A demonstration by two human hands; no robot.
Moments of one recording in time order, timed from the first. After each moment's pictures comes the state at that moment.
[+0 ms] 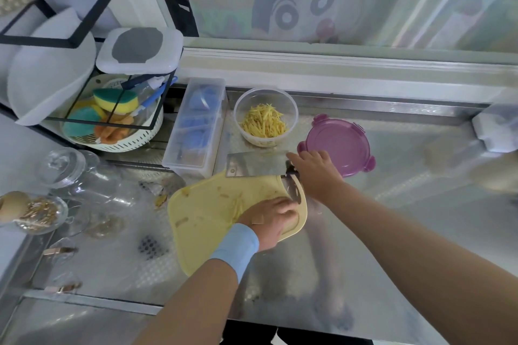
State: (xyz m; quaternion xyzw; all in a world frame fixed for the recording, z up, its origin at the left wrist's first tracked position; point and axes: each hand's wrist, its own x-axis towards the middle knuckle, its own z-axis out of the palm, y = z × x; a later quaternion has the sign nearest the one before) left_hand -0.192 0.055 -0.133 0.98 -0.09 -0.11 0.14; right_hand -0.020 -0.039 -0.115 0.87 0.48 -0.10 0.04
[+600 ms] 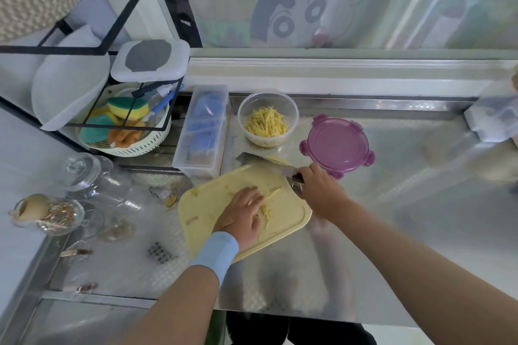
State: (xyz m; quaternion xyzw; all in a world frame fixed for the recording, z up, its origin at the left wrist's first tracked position) left_hand -0.250 0.092 -0.140 0.96 0.15 -0.06 0.22; right_hand -0.072 -0.065 -0.103 0.90 0.39 -0.18 -0.09
